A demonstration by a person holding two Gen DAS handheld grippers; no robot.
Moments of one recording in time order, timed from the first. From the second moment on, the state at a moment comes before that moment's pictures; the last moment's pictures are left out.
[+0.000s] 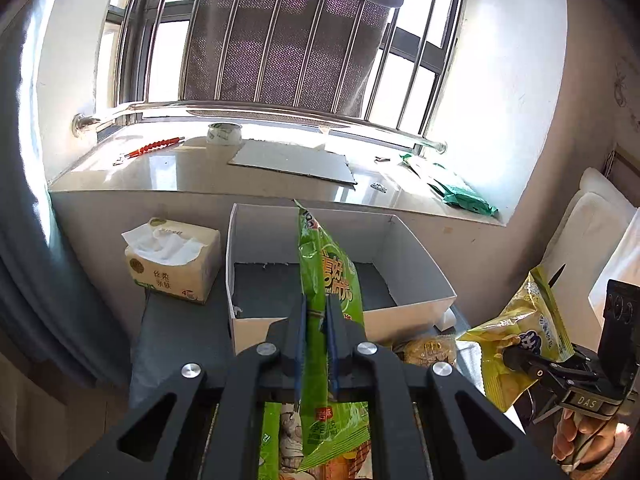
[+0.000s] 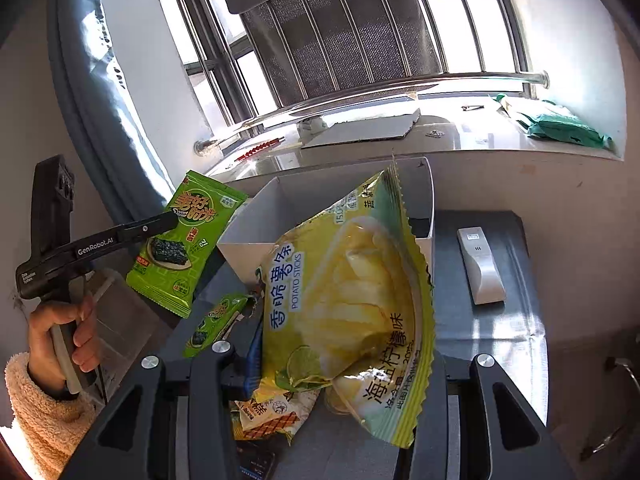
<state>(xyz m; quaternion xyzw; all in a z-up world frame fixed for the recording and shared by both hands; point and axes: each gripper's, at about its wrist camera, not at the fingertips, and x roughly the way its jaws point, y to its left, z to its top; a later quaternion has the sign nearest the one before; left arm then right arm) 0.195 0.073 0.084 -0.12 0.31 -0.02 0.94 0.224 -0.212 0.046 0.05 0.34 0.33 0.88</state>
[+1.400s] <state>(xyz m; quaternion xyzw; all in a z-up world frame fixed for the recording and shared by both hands) 0.109 0.071 0.023 -0.09 0.32 0.00 0.94 0.183 -0.229 0.015 0.02 0.33 0.28 0.90</state>
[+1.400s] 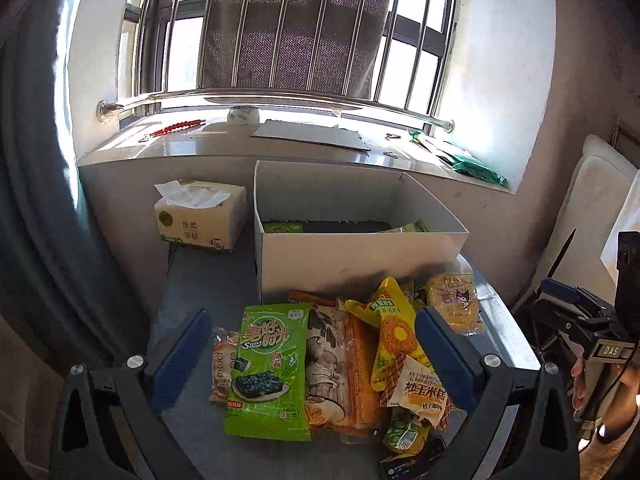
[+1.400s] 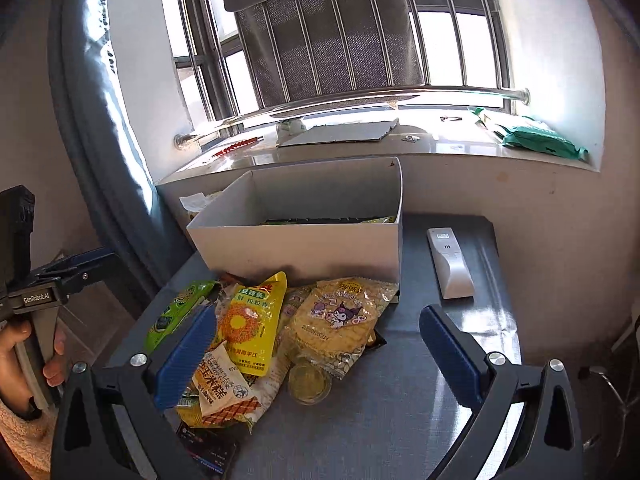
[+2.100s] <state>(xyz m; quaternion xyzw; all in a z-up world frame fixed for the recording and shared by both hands) 0.026 0.048 -0.037 -0.13 0.34 0.01 0.93 0.100 -0.247 -0.036 -0.02 0.36 0.23 0.91</state>
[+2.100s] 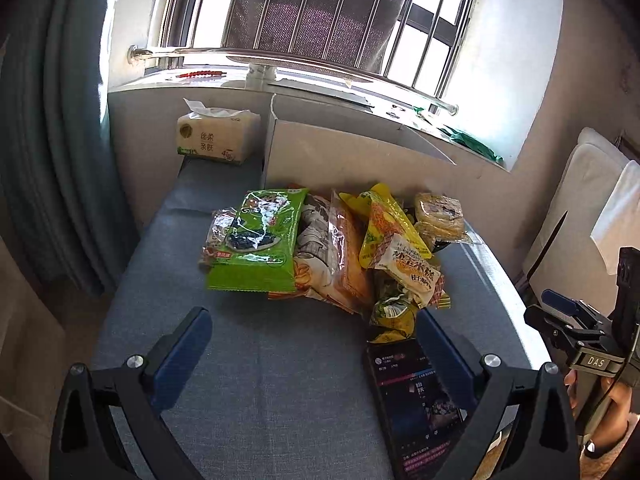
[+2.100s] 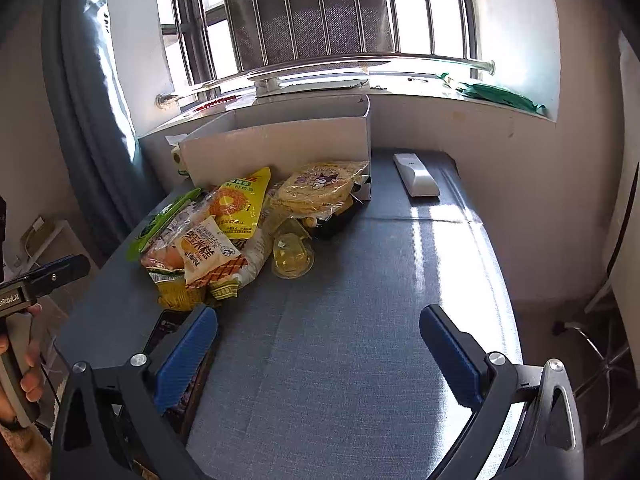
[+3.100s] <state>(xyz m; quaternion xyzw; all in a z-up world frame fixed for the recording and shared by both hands) 0.021 0.053 -0.035 -0.14 0.34 0.02 0.93 0.095 -0.233 -0.030 -0.04 0.34 0.24 0.91</state>
